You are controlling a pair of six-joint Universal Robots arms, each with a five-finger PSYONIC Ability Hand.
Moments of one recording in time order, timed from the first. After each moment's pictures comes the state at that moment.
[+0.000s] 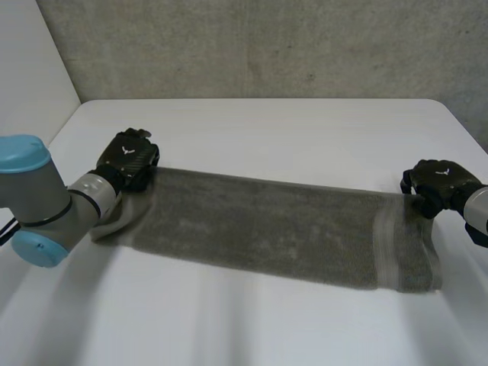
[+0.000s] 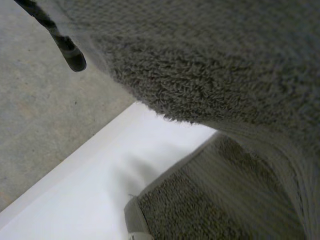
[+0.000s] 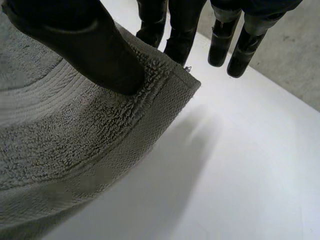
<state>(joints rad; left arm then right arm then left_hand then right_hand) 4.54 -2.25 -1.41 3.49 -1.18 3.55 1.50 -1.07 1.50 0.06 1.13 2.61 1.29 1.35 0.23 0.23 1.18 1.32 1.33 0.22 0.25 1.17</state>
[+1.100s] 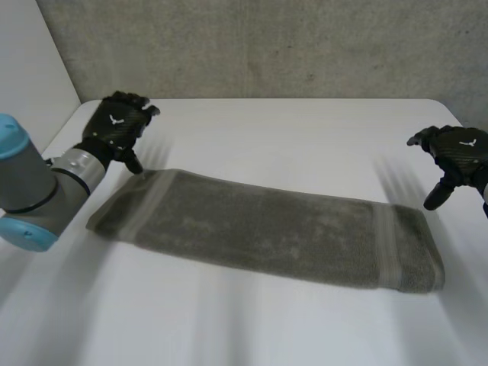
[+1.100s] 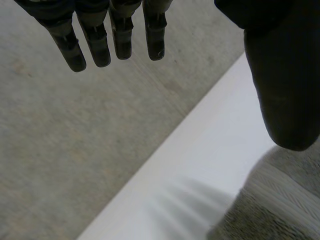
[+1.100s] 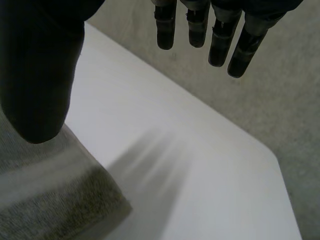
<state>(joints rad) 4.55 -2.10 -1.44 3.56 -1.19 3.59 1.51 -1.32 1.61 -0.01 1.16 2.73 0.25 0.24 0.23 0.23 0.05 0.25 0.25 0.22 0.25 0.06</state>
